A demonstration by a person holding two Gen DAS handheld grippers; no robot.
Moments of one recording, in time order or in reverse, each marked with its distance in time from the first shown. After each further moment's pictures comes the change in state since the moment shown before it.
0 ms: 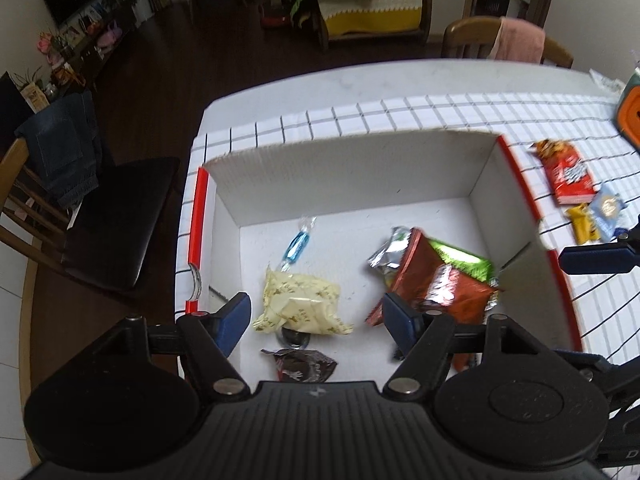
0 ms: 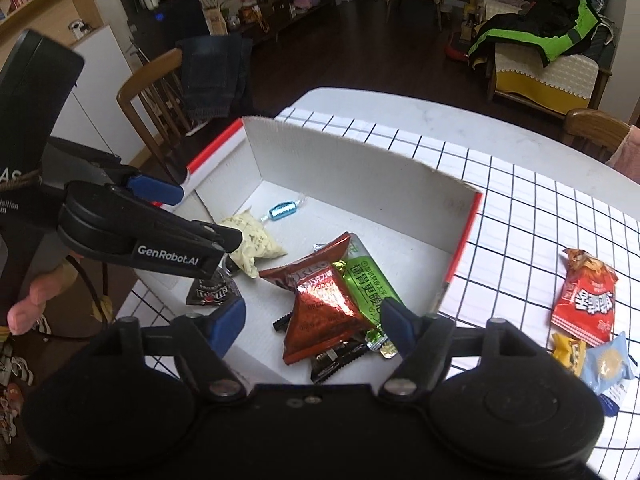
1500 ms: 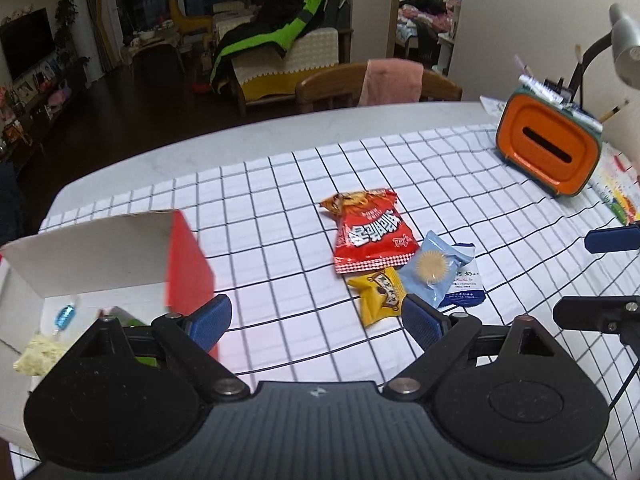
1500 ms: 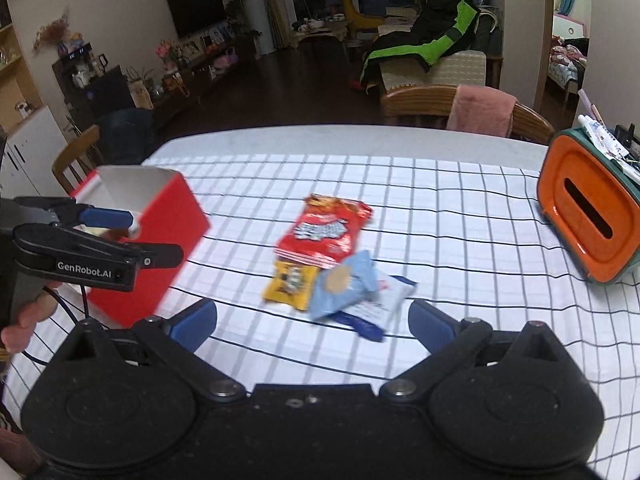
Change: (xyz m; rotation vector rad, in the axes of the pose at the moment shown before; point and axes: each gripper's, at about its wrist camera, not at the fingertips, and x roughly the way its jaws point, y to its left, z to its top) left arm 0.010 -0.260 0.028 0.044 -0.183 -0.128; right arm -0.114 -0.246 -0.129 0.149 -0.153 -0.130
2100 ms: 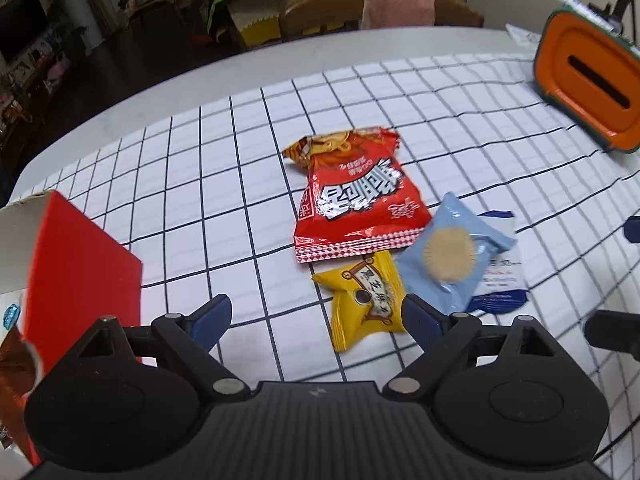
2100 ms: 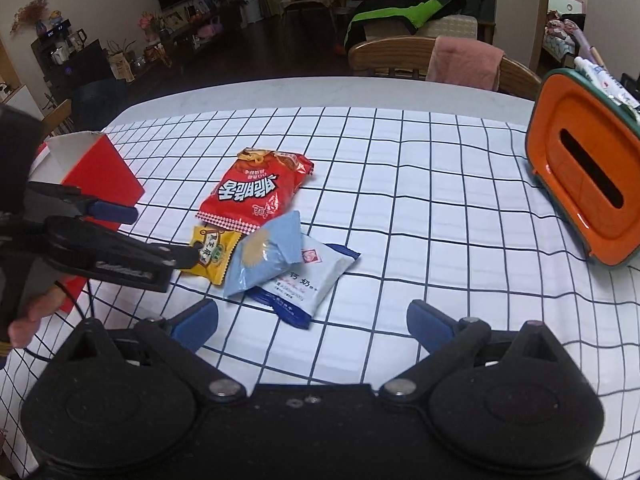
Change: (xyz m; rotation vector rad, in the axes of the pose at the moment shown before) left arm 0.113 -0.042 0.013 0.029 0.179 0.074; right arm 0.060 -0.060 -0.009 0.003 0.095 -0.013
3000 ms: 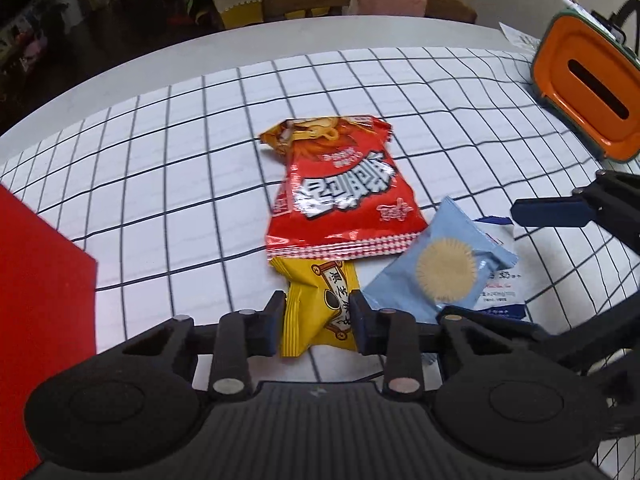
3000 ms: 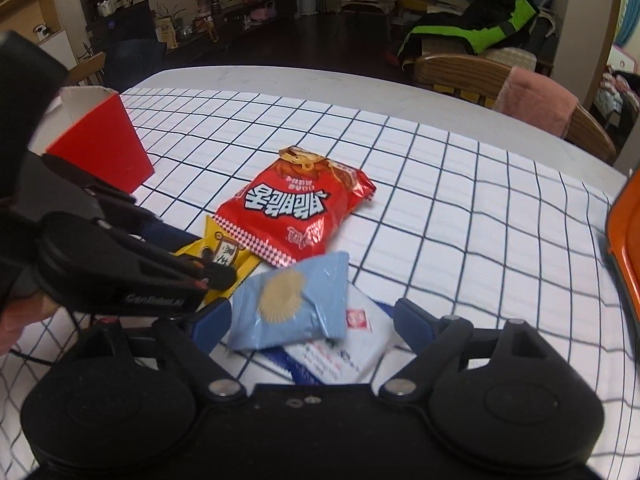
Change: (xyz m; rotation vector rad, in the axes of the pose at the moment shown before) left arm 0.022 0.009 0.004 -0.044 0.028 -0.116; right arm 0.070 0.035 0.027 -0.212 -0.012 0.024
